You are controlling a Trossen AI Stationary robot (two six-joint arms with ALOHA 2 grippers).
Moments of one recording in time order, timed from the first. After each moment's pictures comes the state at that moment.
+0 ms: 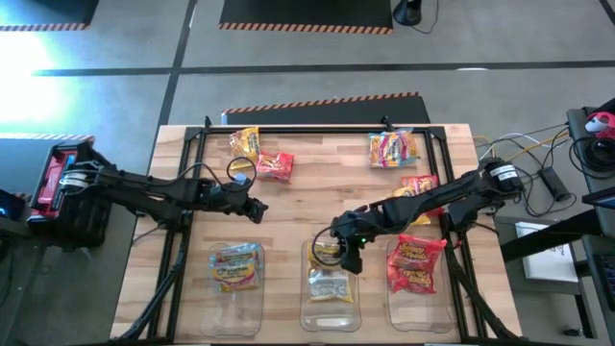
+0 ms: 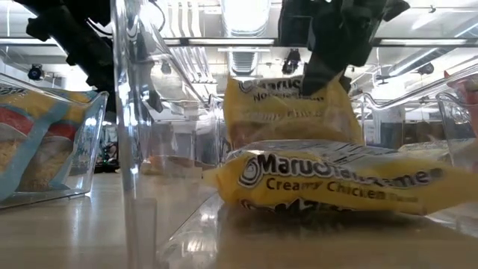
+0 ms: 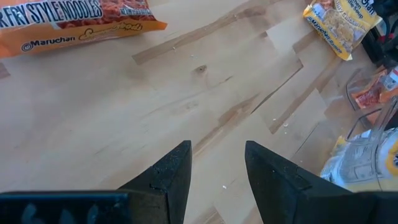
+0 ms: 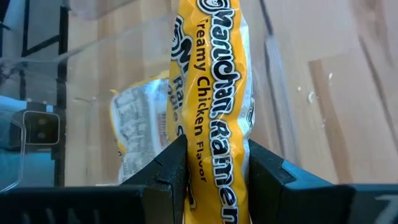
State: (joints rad) left arm -0.03 1.04 0.57 -0.32 -0.23 -1.00; right arm 0.21 1.61 1.04 -0.31 -0.18 0.49
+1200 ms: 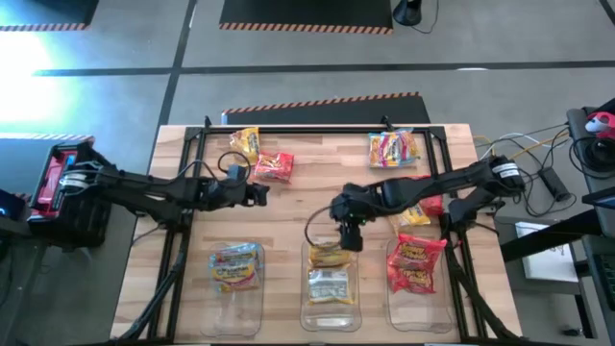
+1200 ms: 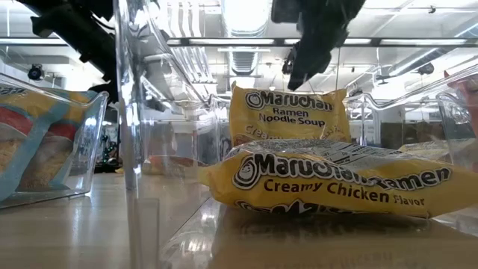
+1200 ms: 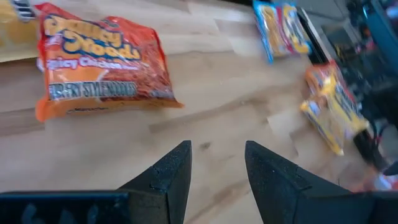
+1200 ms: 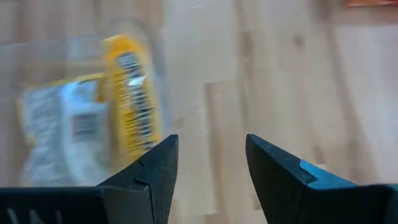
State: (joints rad) left arm -0.01 1.04 0.57 -0.22 -0.49 -1.14; right arm 0.12 1.59 1.27 -0.70 0.03 0.21
